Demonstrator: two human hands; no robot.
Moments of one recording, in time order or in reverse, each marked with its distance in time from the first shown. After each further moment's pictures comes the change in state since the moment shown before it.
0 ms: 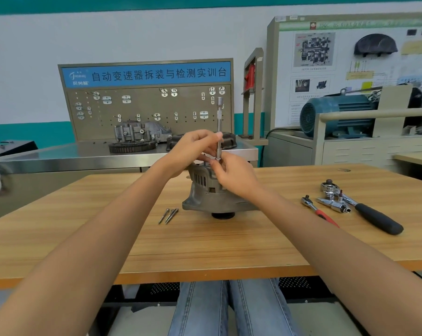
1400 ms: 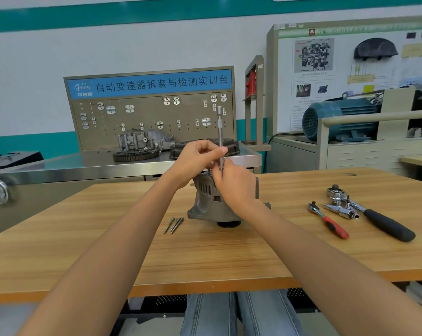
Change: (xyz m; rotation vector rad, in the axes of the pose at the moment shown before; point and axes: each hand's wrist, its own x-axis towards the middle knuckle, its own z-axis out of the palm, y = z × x) left_hand 0.001 -0.008 0.002 -0.037 0.088 0.050; right_hand -0.003 -0.021 0.013 -0.320 0.217 0.122
